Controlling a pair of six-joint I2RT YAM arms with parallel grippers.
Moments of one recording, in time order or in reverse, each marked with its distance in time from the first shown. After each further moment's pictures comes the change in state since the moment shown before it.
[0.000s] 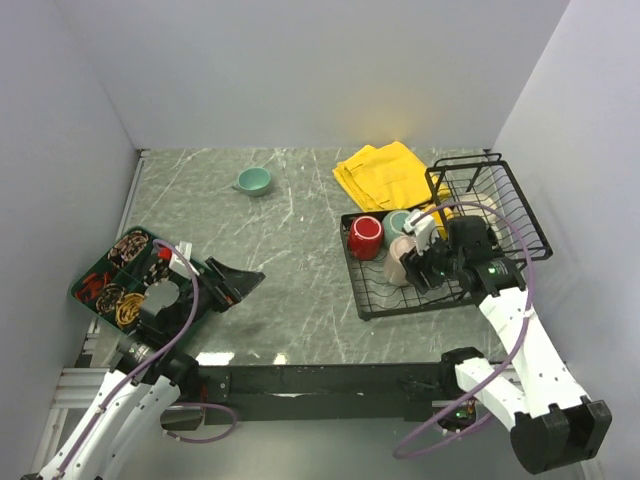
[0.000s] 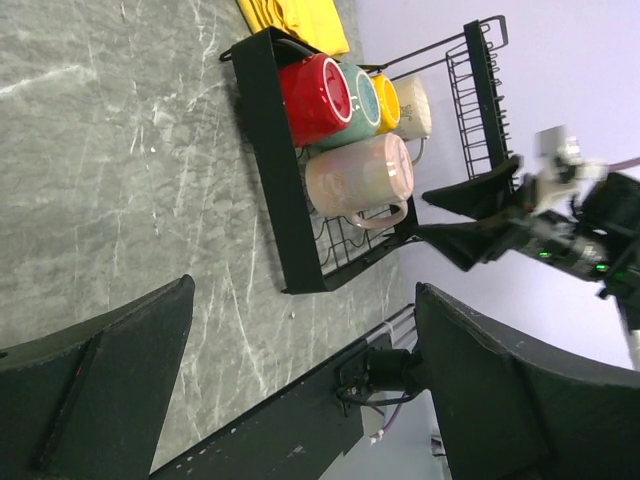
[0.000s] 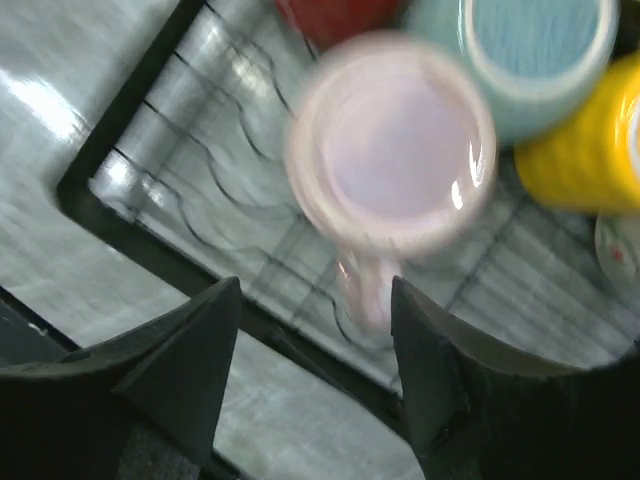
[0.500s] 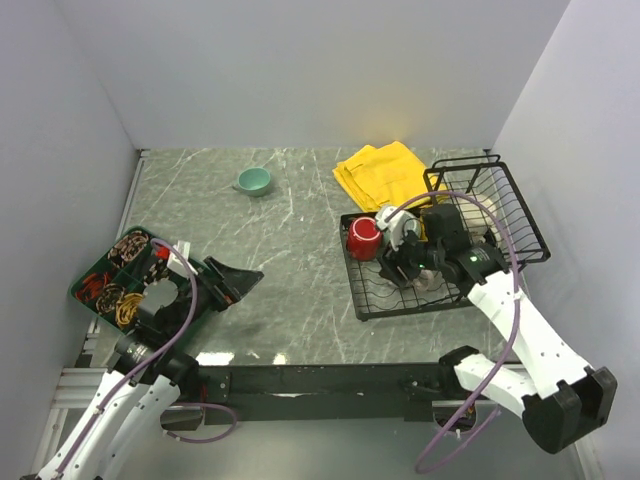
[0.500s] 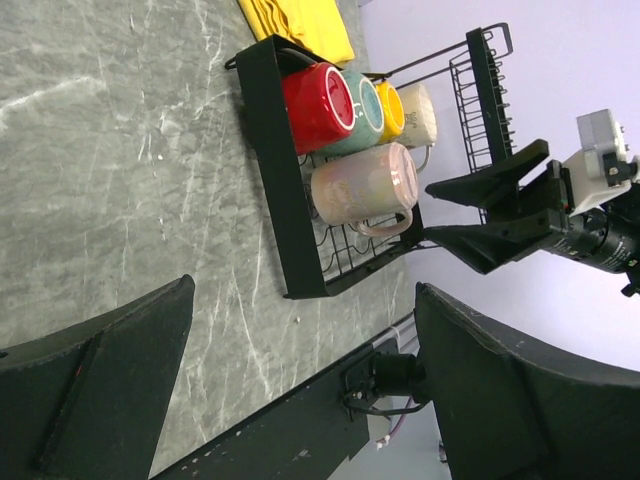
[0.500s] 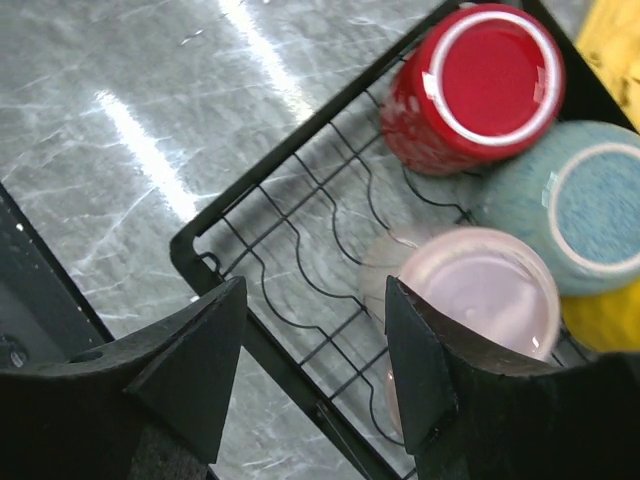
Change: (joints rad) left arm 0.000 0.006 0.023 -0.023 -0.018 0.021; right arm 0.214 0.107 0.121 0.064 -0.093 0.065
